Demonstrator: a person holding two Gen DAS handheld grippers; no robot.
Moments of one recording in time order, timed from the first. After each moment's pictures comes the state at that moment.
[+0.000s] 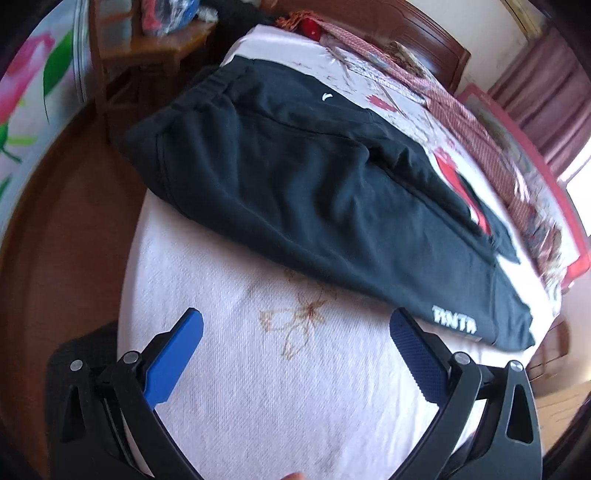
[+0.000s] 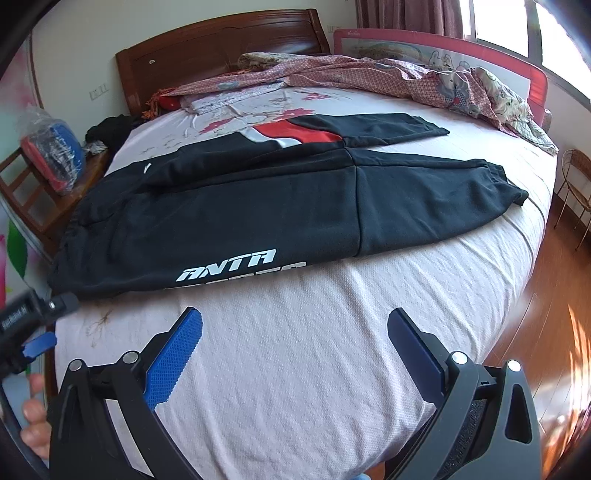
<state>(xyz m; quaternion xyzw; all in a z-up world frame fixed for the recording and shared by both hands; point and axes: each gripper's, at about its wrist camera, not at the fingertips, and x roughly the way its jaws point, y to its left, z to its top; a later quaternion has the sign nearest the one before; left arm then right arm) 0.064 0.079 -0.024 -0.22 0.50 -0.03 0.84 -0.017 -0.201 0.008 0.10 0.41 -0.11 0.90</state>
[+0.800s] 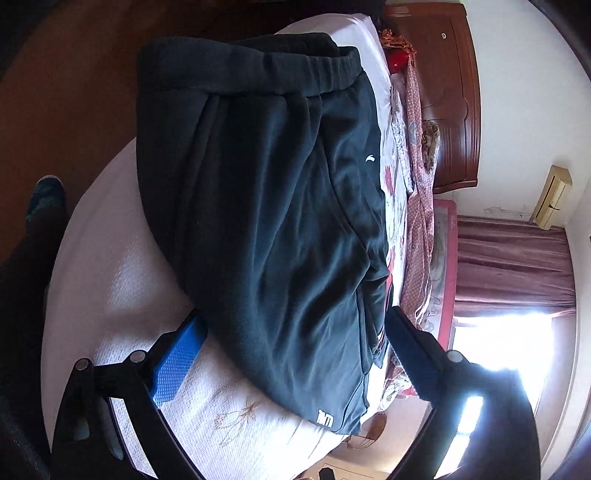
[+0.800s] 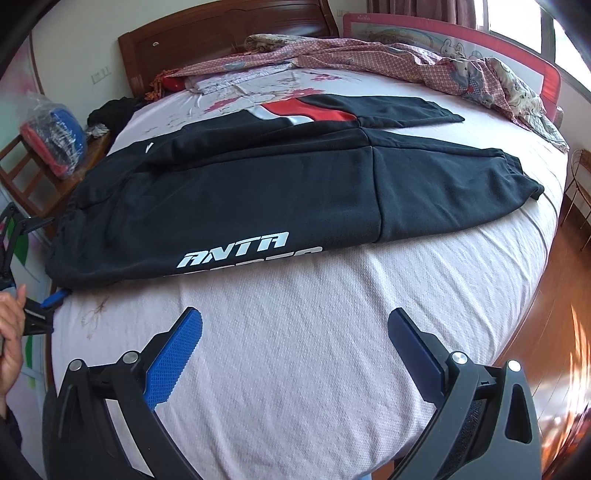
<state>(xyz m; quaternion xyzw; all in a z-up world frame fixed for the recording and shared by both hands) 0.135 0.164 -0.084 -0.57 0.46 -0.07 0.68 -0.004 -0.194 -0.003 0.09 0.44 -0.10 0.89</state>
